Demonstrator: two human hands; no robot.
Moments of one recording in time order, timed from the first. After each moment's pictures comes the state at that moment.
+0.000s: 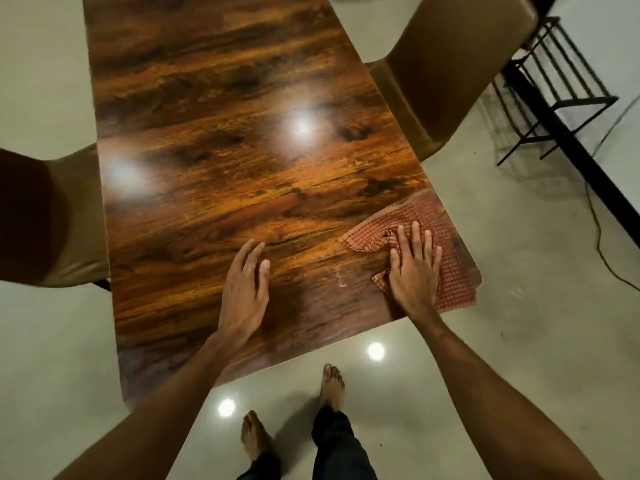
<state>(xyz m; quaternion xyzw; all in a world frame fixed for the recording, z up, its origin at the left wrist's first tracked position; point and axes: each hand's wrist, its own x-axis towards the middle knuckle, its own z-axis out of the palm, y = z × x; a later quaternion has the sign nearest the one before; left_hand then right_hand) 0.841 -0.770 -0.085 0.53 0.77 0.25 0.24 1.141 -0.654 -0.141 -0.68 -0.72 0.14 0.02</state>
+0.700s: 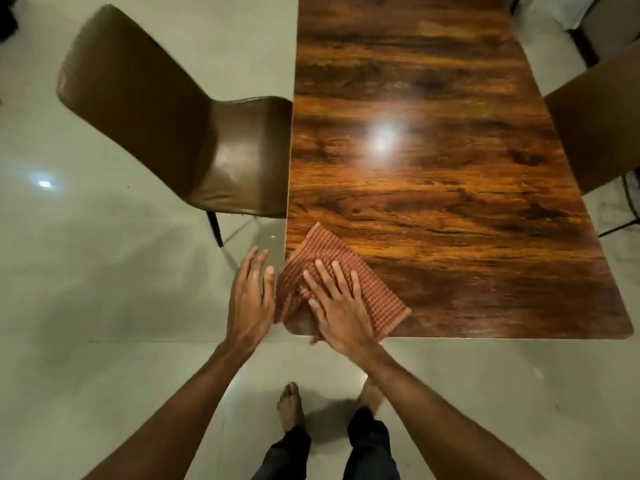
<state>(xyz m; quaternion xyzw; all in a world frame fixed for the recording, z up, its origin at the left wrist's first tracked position) 0.639 -0.988 -0.093 0.35 0.85 0.34 0.19 0.809 -0.892 -0.139 -0.31 -0.94 0.16 -0.05</state>
